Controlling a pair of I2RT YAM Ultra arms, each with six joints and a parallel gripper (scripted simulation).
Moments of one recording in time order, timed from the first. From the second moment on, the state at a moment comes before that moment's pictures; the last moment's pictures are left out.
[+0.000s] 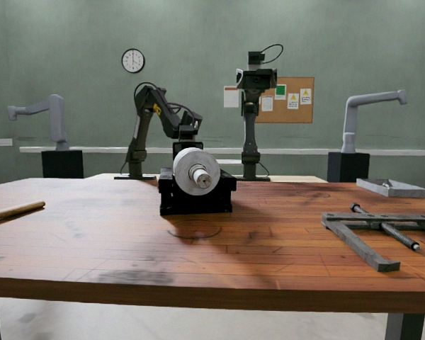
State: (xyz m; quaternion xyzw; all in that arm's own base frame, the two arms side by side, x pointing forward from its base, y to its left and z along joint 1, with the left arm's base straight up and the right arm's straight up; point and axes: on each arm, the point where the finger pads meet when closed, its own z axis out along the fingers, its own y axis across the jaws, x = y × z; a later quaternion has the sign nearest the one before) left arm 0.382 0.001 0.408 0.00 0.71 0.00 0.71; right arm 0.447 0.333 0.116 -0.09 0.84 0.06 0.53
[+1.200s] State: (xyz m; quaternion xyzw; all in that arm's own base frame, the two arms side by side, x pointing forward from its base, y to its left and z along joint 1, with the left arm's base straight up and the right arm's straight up) left arm 0.382 0.001 0.408 0.00 0.71 0.00 0.71; right arm 0.443 0.331 0.110 -0.09 0.84 0.05 0.53
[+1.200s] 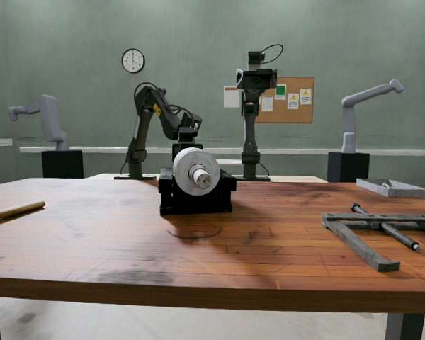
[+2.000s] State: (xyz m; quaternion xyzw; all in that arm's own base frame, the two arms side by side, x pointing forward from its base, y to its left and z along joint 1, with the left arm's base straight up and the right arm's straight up) left arm 0.382 0.001 0.408 0.00 0.71 0.00 0.71; right arm 0.415 0.326 0.115 -0.09 0.84 0.06 0.53
